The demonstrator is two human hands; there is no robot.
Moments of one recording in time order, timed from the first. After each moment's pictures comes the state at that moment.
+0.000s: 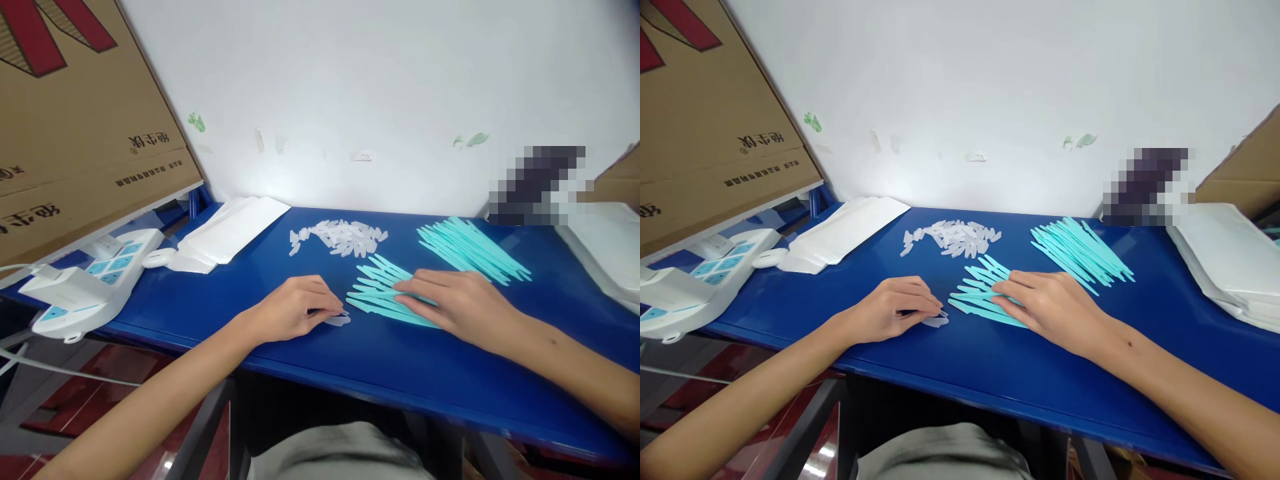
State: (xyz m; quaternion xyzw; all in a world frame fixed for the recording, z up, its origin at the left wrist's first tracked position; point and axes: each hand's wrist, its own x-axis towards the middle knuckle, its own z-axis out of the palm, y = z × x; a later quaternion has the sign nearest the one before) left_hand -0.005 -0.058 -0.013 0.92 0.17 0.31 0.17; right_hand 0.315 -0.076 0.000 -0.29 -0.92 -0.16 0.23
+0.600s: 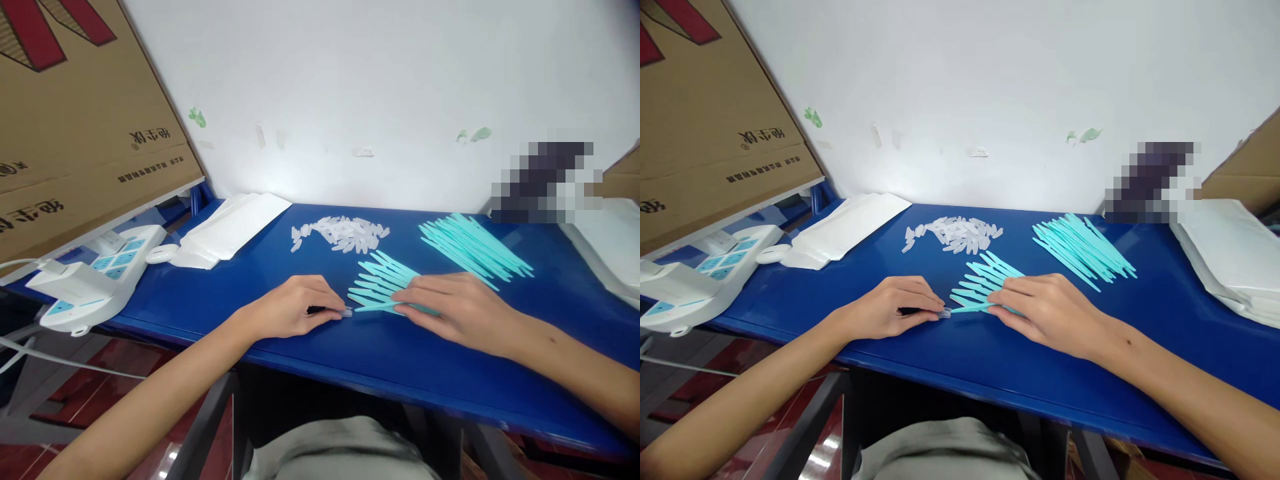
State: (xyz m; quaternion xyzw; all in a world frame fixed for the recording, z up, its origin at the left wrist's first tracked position) left_hand -0.006 -0.063 -0.009 0.92 0.18 0.27 0.21; right_hand 0.310 -0.082 0.002 -0.24 -0.93 -0.10 0.25
